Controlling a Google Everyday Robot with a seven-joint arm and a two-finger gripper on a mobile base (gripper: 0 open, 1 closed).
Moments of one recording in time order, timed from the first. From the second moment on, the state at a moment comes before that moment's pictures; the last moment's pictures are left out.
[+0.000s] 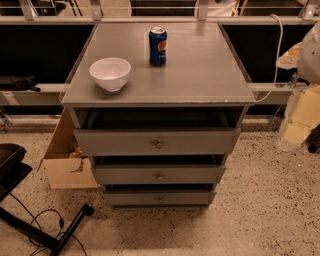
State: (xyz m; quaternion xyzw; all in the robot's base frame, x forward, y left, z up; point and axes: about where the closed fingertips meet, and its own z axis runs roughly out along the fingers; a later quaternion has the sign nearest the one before) arm 0.438 -0.217 0.976 -0.60 0.78 -0.03 0.16
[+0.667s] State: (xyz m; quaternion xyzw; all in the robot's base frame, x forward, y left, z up) arm 0.439 -0.214 0.960 -0.60 0.78 -0.02 0.16
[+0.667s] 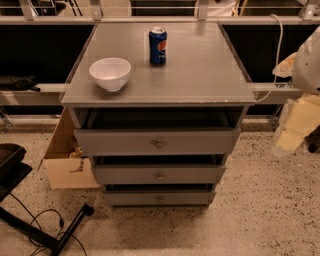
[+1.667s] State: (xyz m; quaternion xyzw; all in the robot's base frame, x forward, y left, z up) arm 0.423 -0.171 0.776 -0.64 0.75 -0.01 0.16
